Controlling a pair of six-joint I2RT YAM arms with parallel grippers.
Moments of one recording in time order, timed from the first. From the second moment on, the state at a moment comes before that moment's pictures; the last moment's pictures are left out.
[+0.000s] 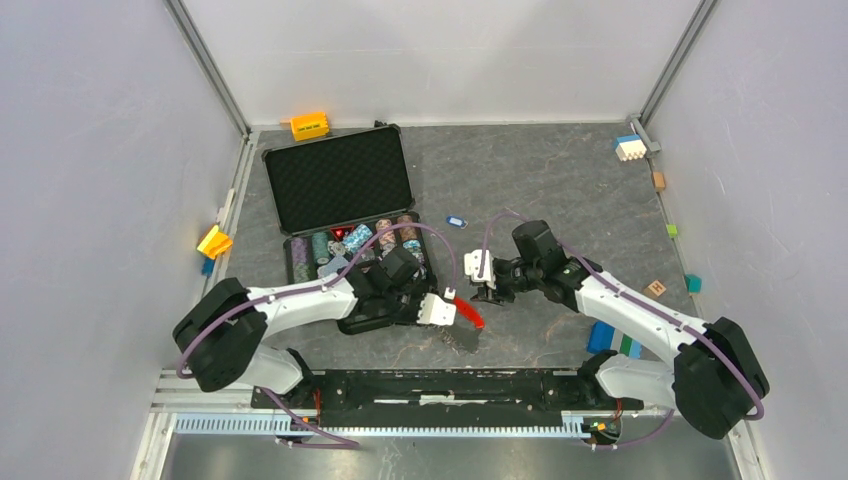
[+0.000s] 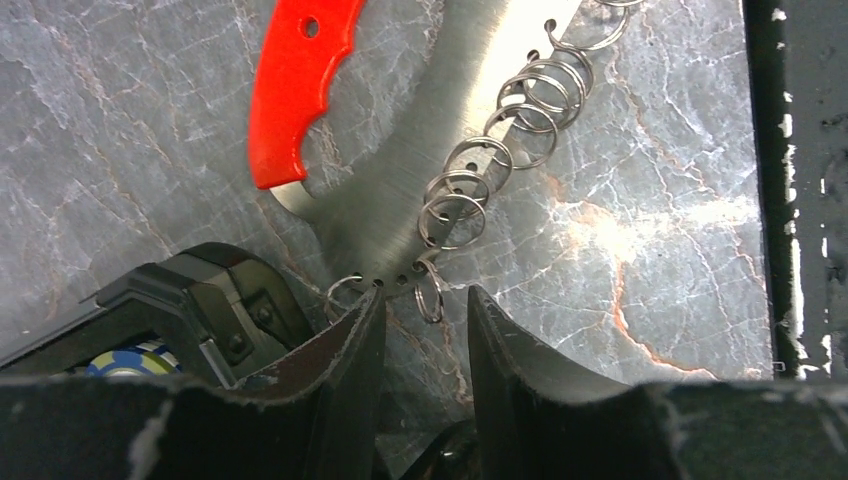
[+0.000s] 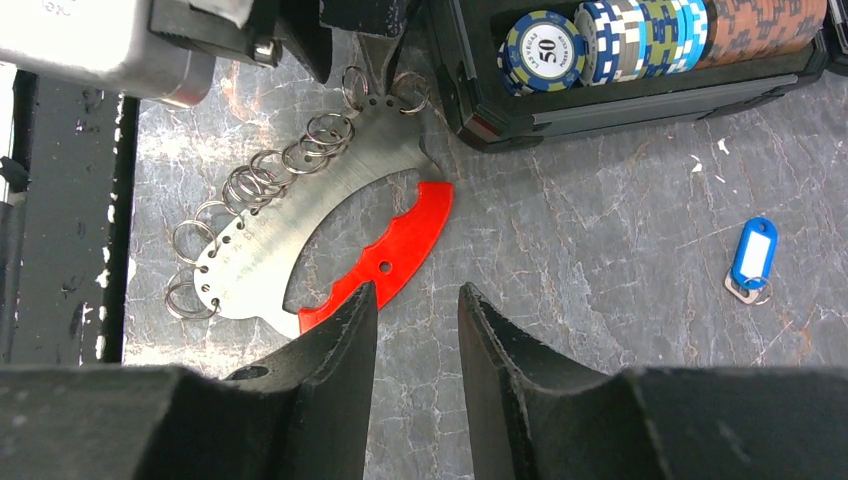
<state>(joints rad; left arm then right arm) -0.88 1.40 0.67 -0.28 0.40 0.87 0.62 1.17 0.64 -0.26 -0.68 -0.78</state>
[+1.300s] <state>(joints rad) -0.91 1.27 0.85 -0.39 0.36 0.90 0.55 1.06 0.66 -0.29 -0.78 -0.79</state>
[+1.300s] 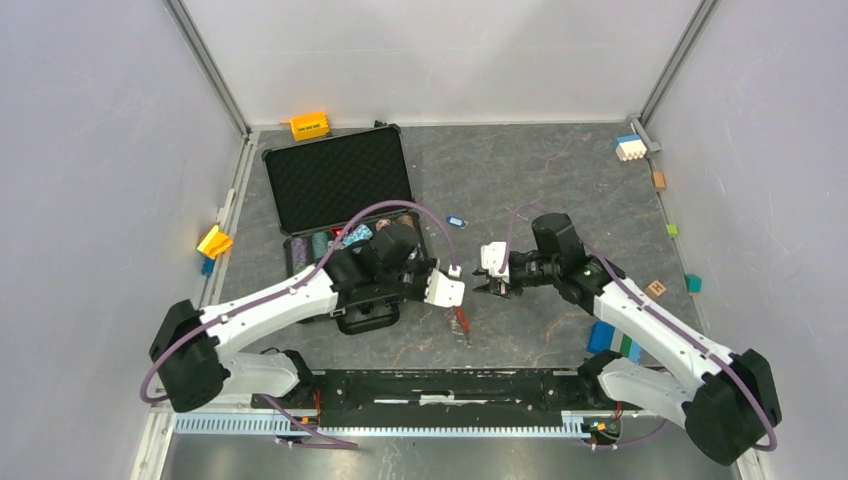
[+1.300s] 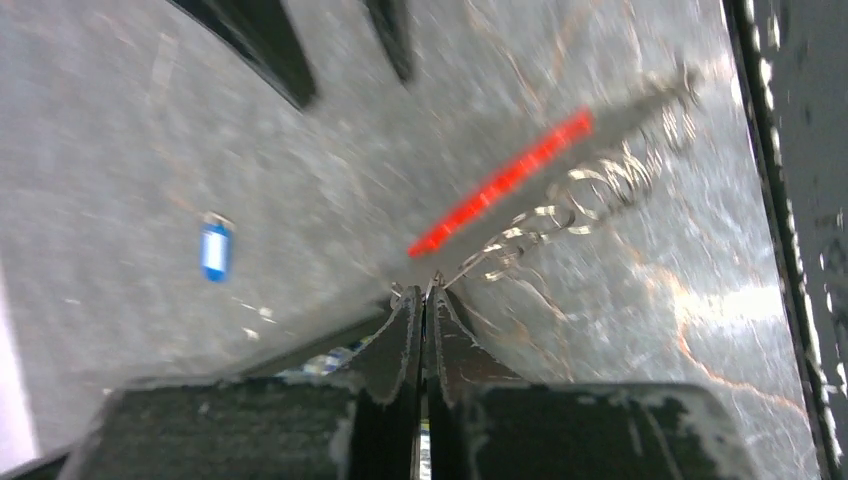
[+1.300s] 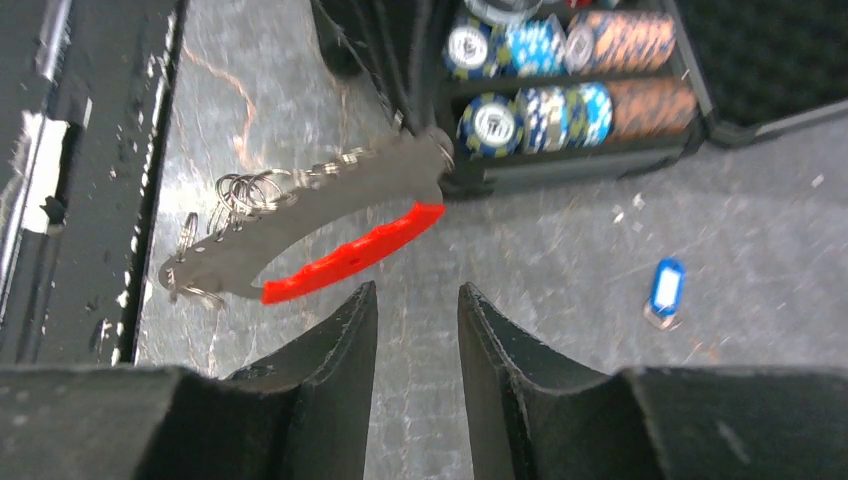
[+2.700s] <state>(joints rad) -0.91 1.33 1.07 -0.33 0.45 0.53 0.55 0.99 0.68 -0.12 -0.86 -0.60</state>
